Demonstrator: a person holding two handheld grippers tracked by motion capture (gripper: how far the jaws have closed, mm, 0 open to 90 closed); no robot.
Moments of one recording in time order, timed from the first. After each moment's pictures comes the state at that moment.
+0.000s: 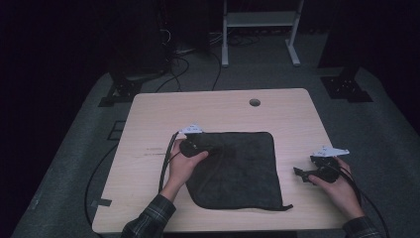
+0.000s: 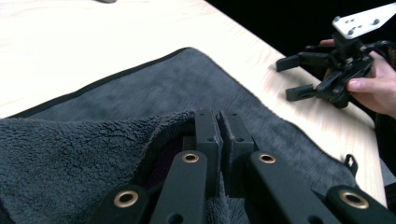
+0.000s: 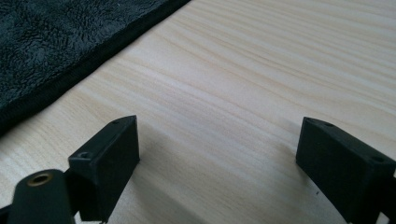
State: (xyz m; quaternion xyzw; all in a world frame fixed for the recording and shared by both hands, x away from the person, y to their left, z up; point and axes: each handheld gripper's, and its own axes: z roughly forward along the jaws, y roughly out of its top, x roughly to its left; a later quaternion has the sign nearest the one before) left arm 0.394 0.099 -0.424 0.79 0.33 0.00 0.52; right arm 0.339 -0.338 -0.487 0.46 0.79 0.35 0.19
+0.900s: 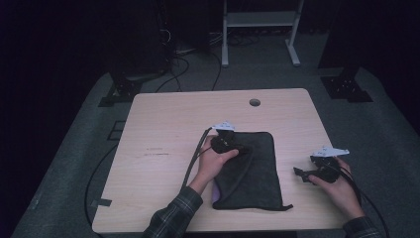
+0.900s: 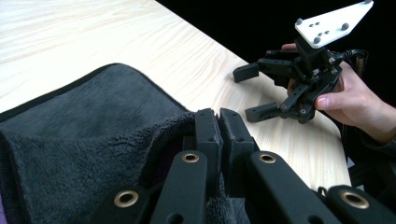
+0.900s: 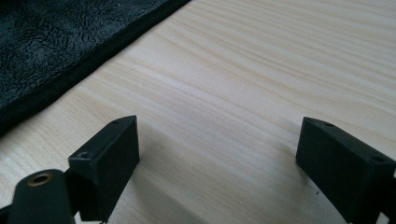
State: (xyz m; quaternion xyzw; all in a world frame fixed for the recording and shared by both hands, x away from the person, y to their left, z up) left arm 0.409 0.011 -0.430 0.80 0.28 -0.06 0.53; right arm 0.339 -0.338 -0.487 0.46 0.79 0.35 0.19
